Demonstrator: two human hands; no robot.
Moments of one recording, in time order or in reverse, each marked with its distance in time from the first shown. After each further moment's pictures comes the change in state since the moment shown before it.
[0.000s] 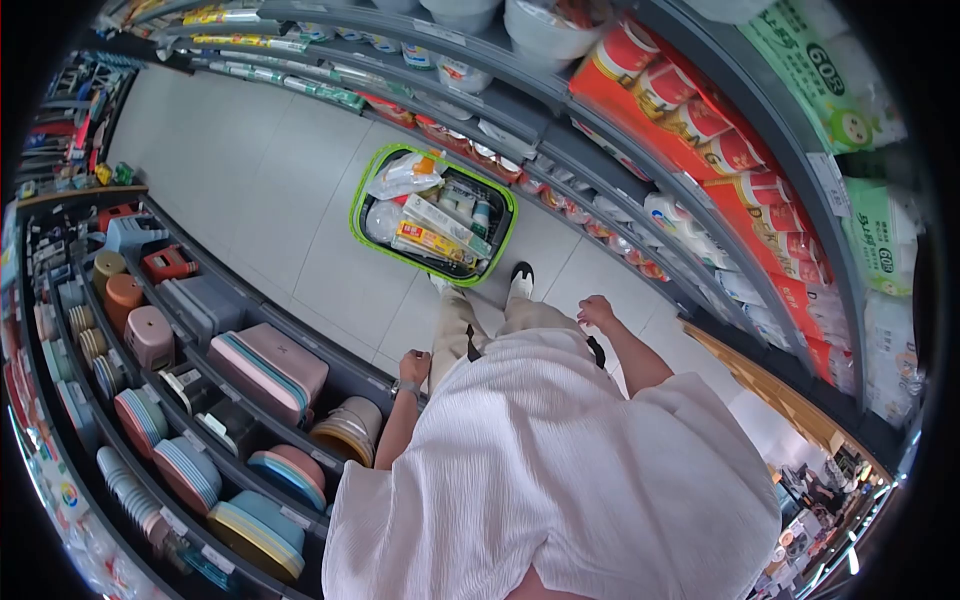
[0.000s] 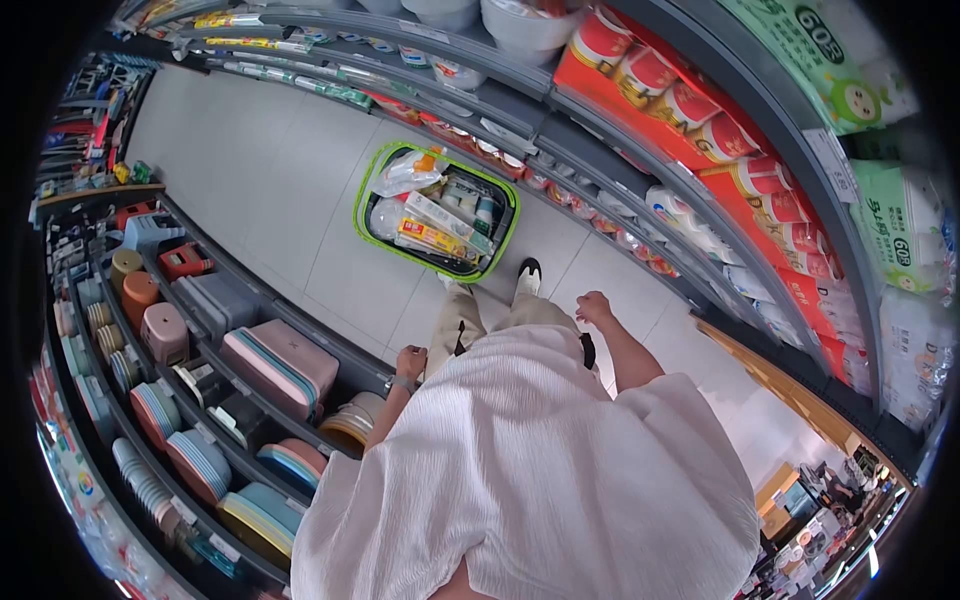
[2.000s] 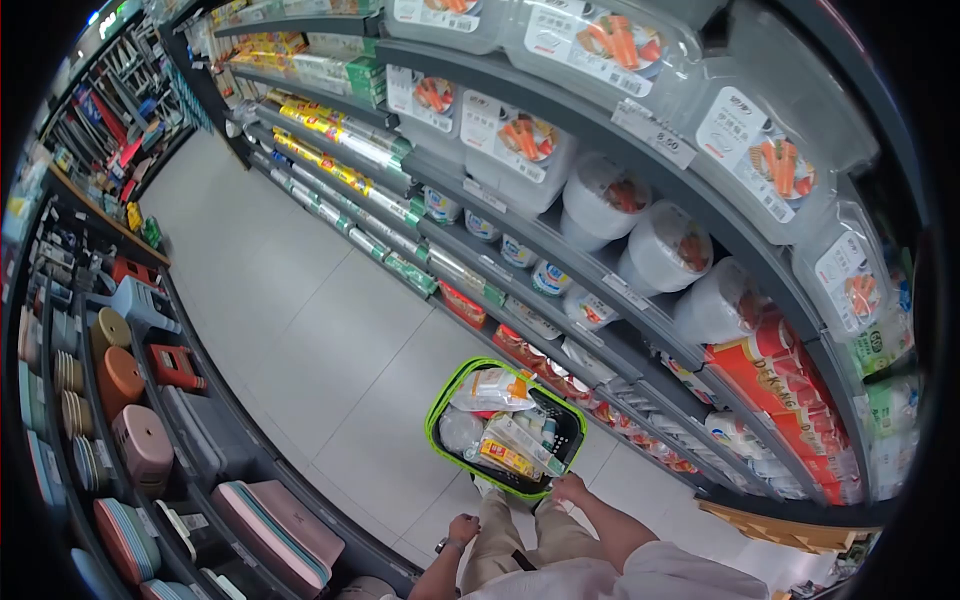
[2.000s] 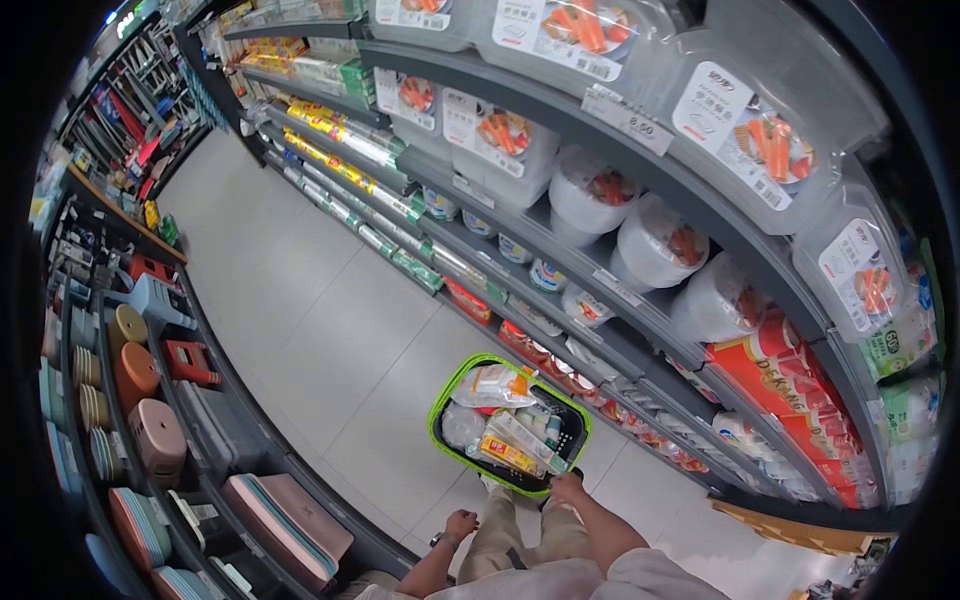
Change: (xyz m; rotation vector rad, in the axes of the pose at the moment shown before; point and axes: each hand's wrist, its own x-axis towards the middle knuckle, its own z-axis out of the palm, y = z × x) left_hand 0.175 -0.011 -0.065 -0.405 -0.275 -0.025; right_hand 0.043 -0.236 0.236 -0.148 0.011 -0.053
